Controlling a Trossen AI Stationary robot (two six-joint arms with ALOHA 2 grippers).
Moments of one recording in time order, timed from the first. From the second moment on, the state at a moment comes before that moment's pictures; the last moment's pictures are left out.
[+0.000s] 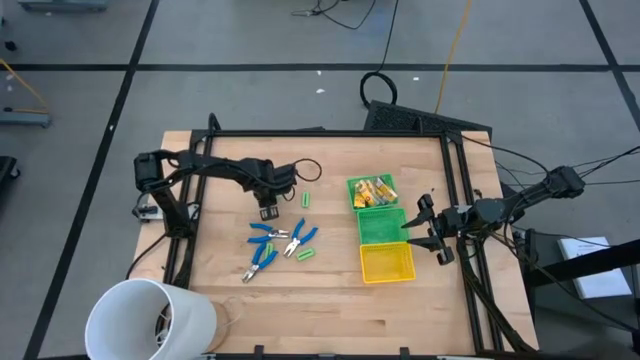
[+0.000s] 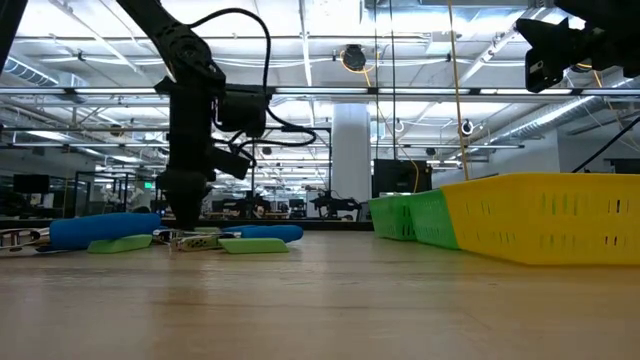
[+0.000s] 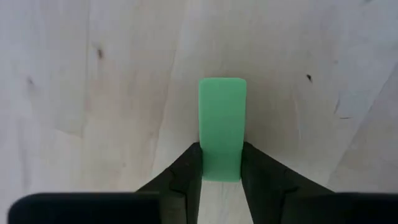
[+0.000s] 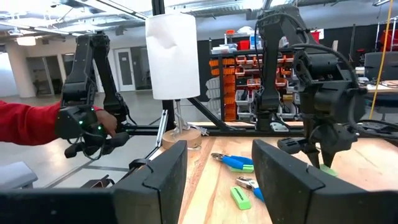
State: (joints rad) left arm 0.33 1.76 0.93 -0.68 -0.14 0.10; right arm 0.39 0.34 0.07 0.43 0.15 0.07
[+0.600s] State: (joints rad) left arm 0.04 1.69 1.13 -0.58 -0.70 0.24; right arm 0.39 0.38 0.07 0.40 0.29 0.07
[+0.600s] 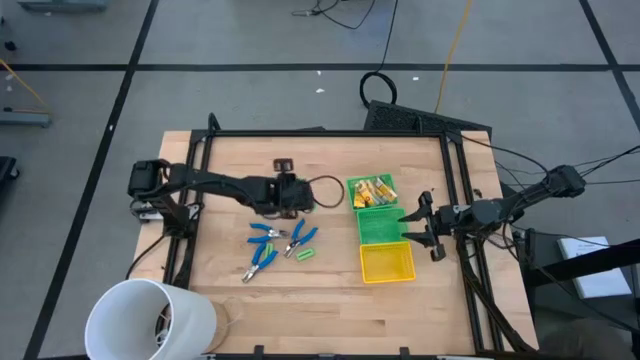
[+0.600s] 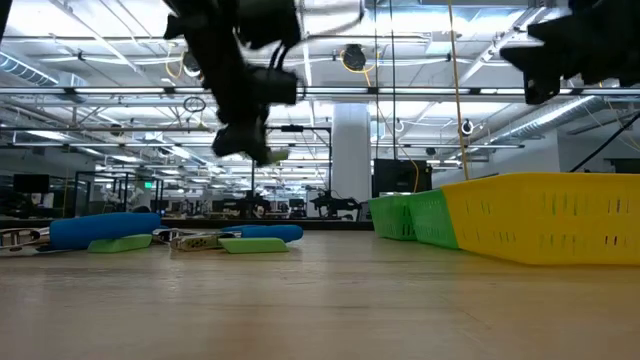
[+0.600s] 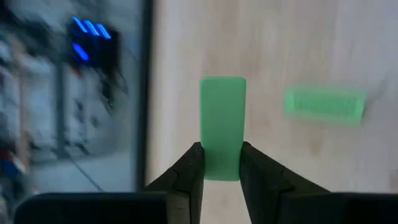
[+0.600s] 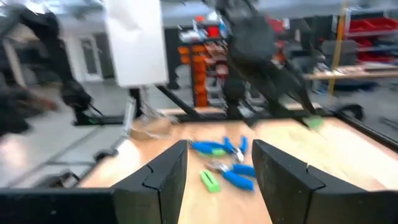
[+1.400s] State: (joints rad) left arm -0.18 1.72 1.15 0.11 -0.81 0.84; right arm 0.28 1.10 0.22 0.81 0.62 0.25
